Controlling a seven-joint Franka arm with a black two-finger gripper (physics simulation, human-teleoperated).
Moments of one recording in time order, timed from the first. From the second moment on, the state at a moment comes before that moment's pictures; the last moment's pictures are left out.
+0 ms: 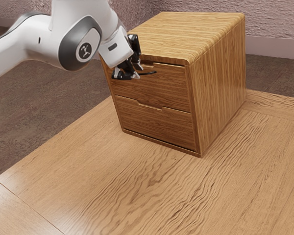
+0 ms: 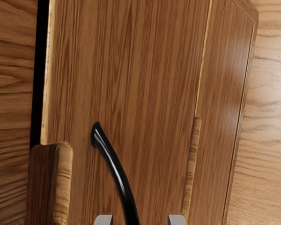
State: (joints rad) arm -0.08 0.15 0.14 -1.40 0.13 2.10 1.41
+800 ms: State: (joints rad) arm -0.05 0.18 0.14 -1.42 0.12 2.14 1.40
